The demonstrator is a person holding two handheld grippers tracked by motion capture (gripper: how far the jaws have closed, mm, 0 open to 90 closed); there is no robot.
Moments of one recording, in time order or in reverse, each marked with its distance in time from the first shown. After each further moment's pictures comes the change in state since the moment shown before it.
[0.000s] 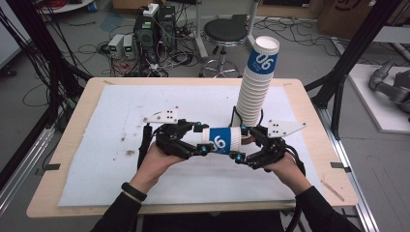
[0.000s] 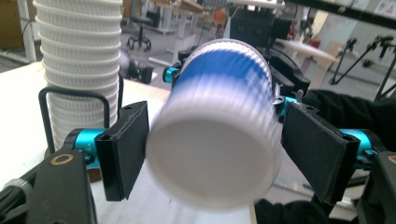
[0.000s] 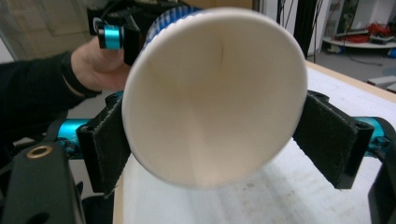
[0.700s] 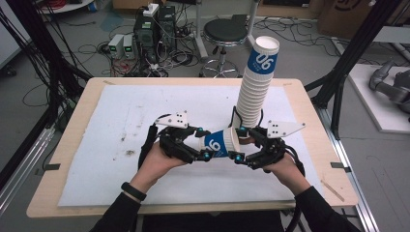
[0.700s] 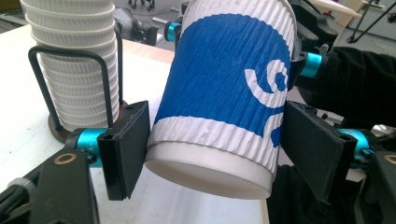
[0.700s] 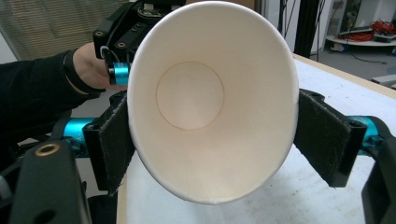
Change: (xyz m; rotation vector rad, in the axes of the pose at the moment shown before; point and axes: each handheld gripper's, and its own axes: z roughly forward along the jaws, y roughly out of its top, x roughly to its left) left arm -0.001 -0.003 0.010 0.165 0.030 0.025; right arm 0.001 -0.001 0.001 -0.008 0.011 0.017
